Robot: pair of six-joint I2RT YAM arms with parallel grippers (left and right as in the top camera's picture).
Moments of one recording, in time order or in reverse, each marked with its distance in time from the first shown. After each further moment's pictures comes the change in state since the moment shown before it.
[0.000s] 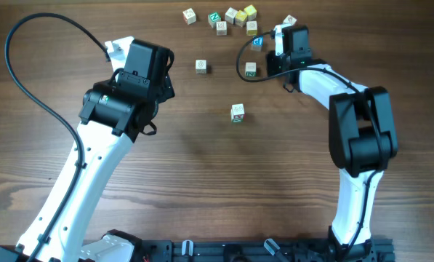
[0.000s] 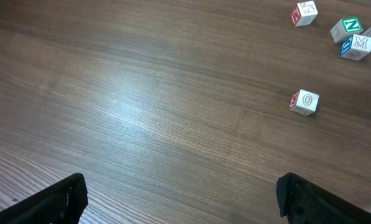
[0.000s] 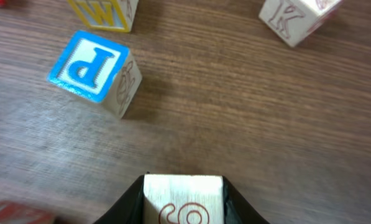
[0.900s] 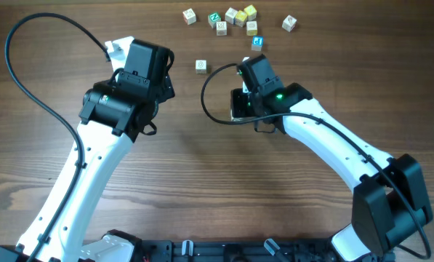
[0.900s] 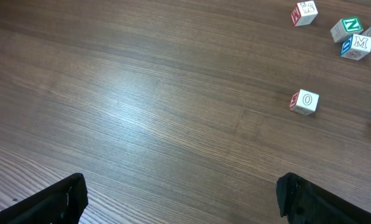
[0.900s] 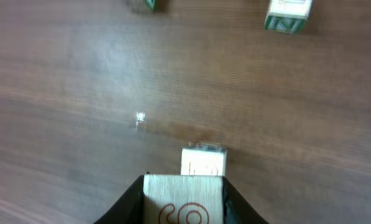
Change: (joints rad) left arm 0.000 0.000 0.000 0.000 0.000 0.000; right arm 0.342 -0.484 -0.219 -0.430 -0.034 0.428
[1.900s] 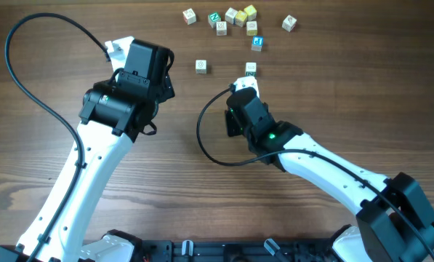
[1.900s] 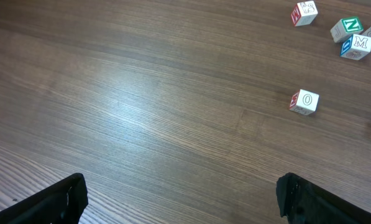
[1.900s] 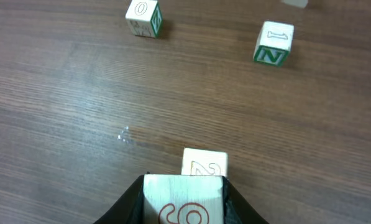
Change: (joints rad) left arm 0.000 0.000 0.000 0.000 0.000 0.000; right arm 0.142 -0.124 -0.303 0.370 0.269 -0.043
